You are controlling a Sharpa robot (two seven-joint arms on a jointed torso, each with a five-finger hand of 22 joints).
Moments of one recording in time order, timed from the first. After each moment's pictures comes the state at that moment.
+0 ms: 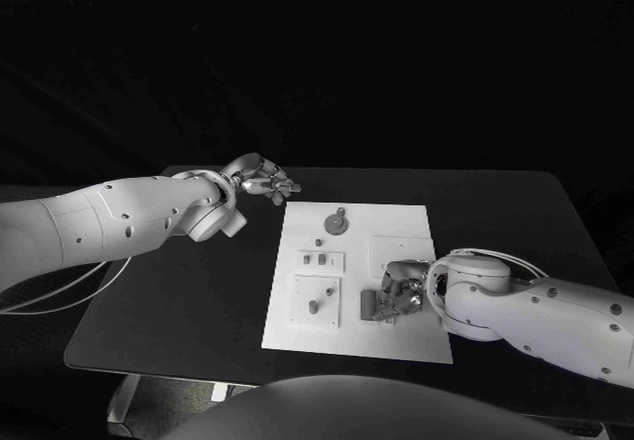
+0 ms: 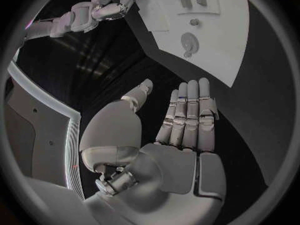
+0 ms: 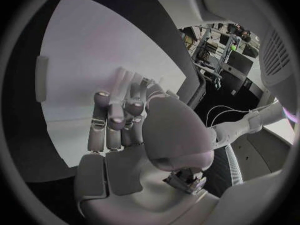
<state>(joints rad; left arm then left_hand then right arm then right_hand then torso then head) 1.24 -0.84 -0.24 1.24 -0.60 -0.30 0.19 0.98 -0.11 0.44 -0.12 0.05 0.83 0.18 0.31 0.42 1.08 0.12 0.26 0.24 0.92 0.08 0.58 0.68 0.05 1.03 -0.02 0.07 1.01 1.13 -0.66 -0.24 1.56 -1.32 0.07 -0.46 1.41 -0.11 -0.03 0.29 0.19 1.12 0.05 0.29 0.56 1.23 -0.06 1.19 0.89 1.15 -0.13 1.52 0.85 0.25 1.08 -0.03 0.92 1.31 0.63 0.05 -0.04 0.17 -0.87</state>
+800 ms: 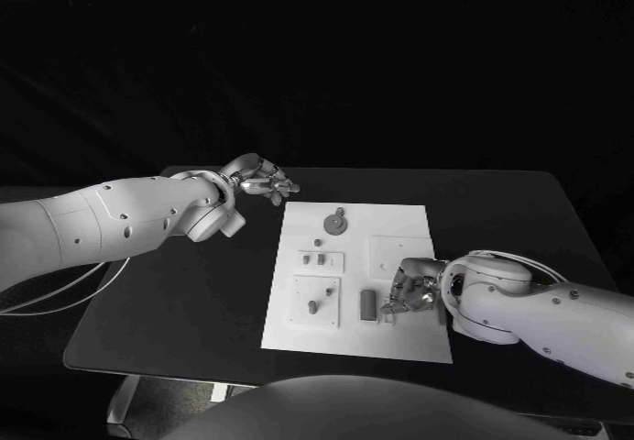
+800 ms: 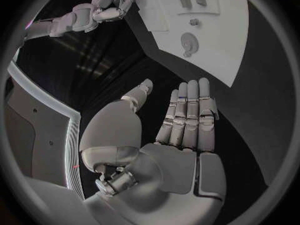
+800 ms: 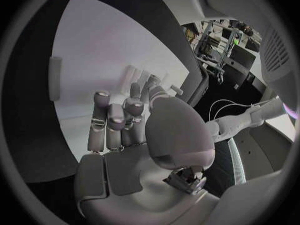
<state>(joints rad) 1.24 -0.84 -0.24 1.24 -0.60 -0.29 0.19 0.98 -0.11 0.44 -0.12 0.05 0.83 0.18 0.31 0.42 1.09 0.12 0.26 0.24 0.92 0.08 0.58 0.68 0.05 1.03 -0.02 0.07 1.01 1.13 -0.73 -0.23 1.59 -1.27 -0.01 -0.46 1.35 -0.12 0.01 0.29 0.25 1.09 0.06 0.27 0.56 1.25 -0.04 1.20 0.89 1.16 -0.12 1.52 0.85 0.25 1.08 -0.02 0.92 1.31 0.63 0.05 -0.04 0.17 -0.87</state>
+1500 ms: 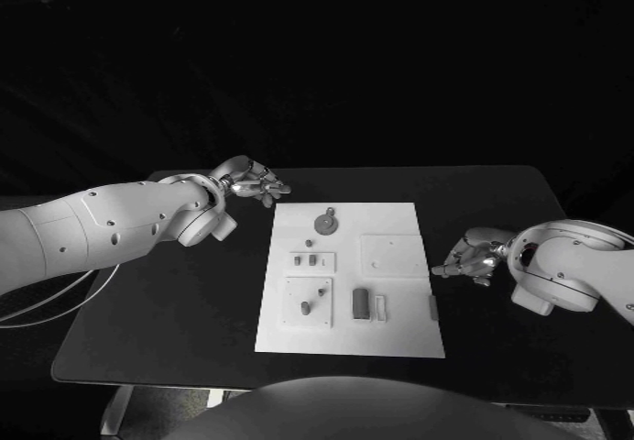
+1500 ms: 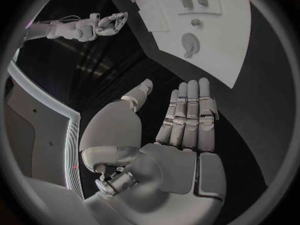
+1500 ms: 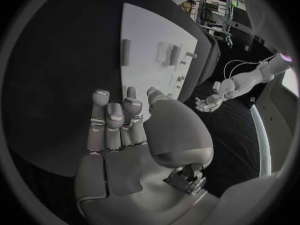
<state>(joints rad) 1.24 -0.83 -0.24 1.24 -0.60 -0.29 0.18 0.98 -0.11 0.44 -0.12 0.05 0.83 0.18 0.31 0.42 1.09 0.12 0.26 0.24 0.92 0.08 0.58 0.68 0.05 1.03 -0.02 0.07 1.01 1.25 -0.95 -0.23 1.57 -1.04 0.02 -0.49 1.29 -0.06 0.05 0.29 0.25 0.98 0.10 0.23 0.57 1.21 0.00 1.20 0.89 1.13 -0.10 1.51 0.85 0.24 1.05 -0.01 0.90 1.31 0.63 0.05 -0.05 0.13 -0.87</state>
